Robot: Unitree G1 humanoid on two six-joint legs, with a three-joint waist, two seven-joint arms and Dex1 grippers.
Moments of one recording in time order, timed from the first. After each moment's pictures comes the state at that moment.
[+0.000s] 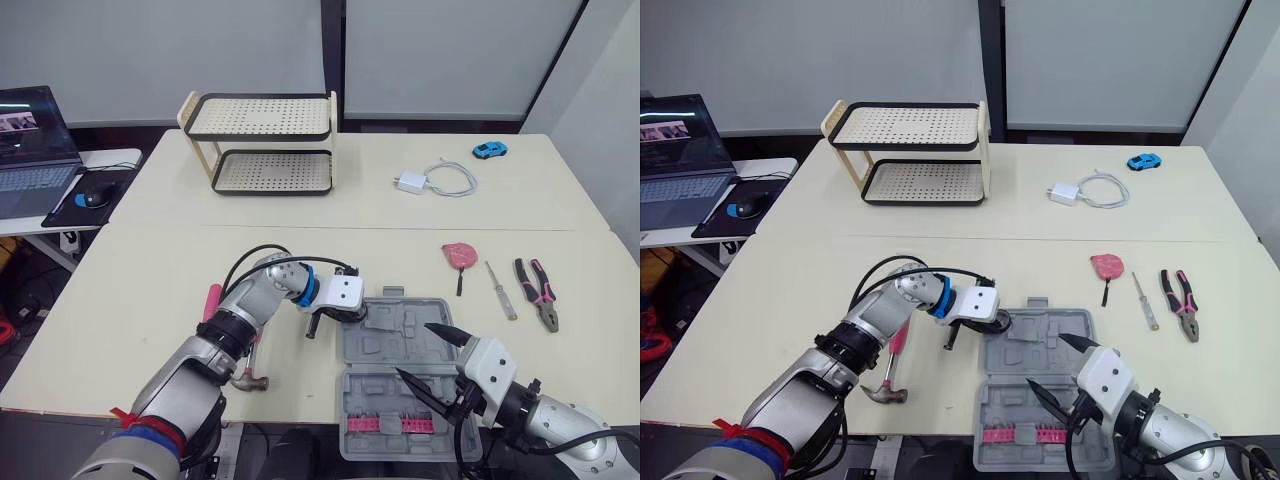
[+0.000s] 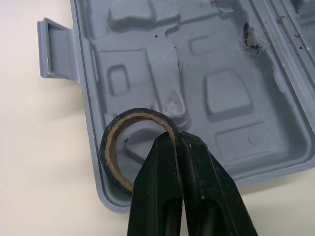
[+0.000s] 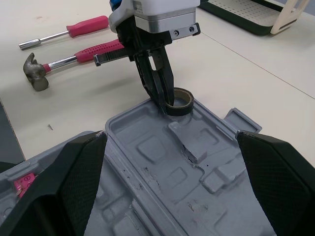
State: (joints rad) left arm -0.75 0.37 -0.51 0.48 0.20 0.01 -1.30; right arm 0.44 -0.58 0.06 -0.77 0.18 0.29 0.58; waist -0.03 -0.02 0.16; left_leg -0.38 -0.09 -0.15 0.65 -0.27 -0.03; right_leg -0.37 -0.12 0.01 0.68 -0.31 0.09
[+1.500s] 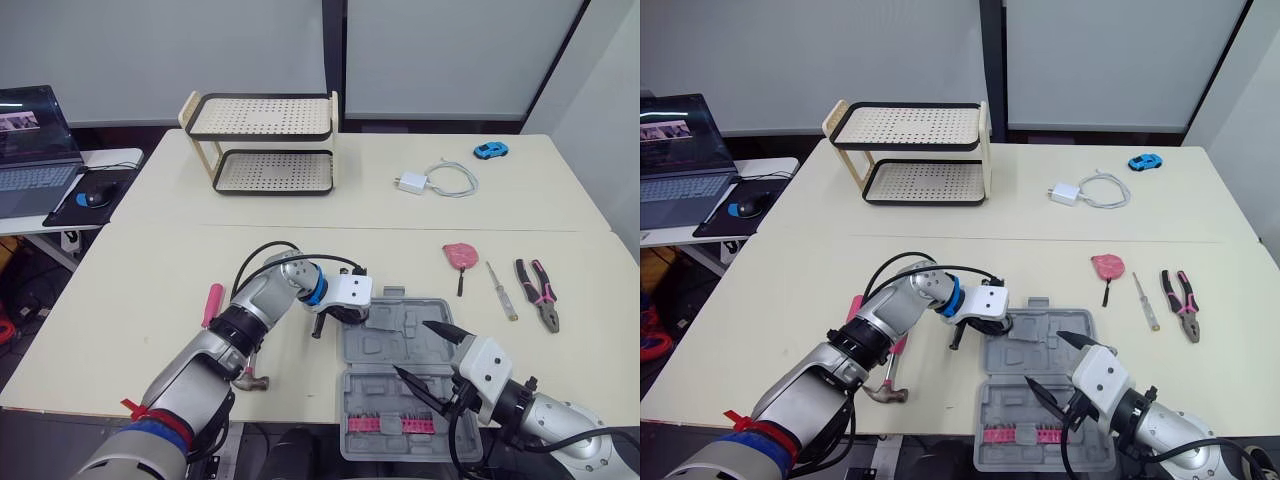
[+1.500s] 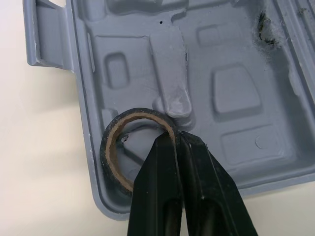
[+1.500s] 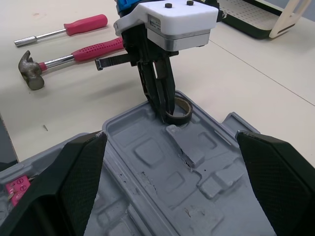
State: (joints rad) left arm -0.78 0.33 -0.55 0.49 0.26 0.10 -1.28; right arm 0.42 -0.57 0.08 -0.77 0.14 0.30 0.57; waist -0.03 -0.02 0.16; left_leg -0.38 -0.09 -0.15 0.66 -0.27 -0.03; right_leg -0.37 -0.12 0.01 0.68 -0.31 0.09
